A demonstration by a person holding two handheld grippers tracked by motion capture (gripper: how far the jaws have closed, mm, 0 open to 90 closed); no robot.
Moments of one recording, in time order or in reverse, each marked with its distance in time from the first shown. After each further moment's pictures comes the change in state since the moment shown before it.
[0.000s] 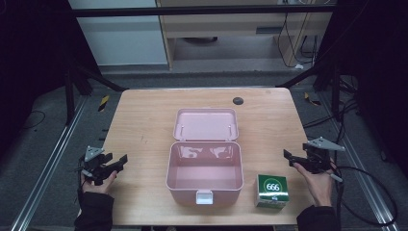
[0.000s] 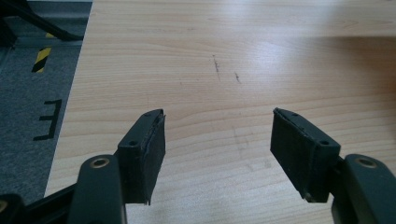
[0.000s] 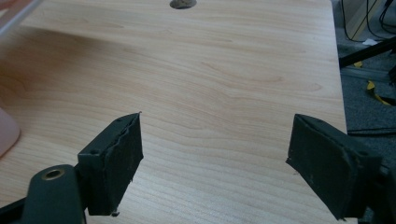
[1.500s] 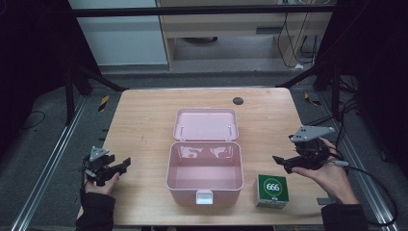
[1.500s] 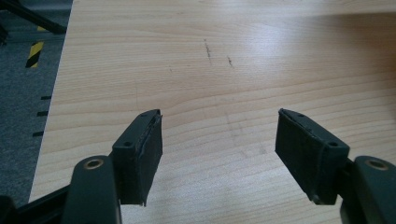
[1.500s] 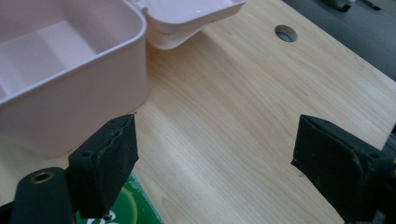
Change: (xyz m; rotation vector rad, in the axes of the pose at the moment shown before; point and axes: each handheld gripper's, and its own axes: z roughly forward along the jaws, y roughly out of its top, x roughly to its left) left arm -0.005 -0.003 0.005 0.052 -0.019 0.035; right arm 0.066 0.086 -0.061 0.175 0.247 -0.462
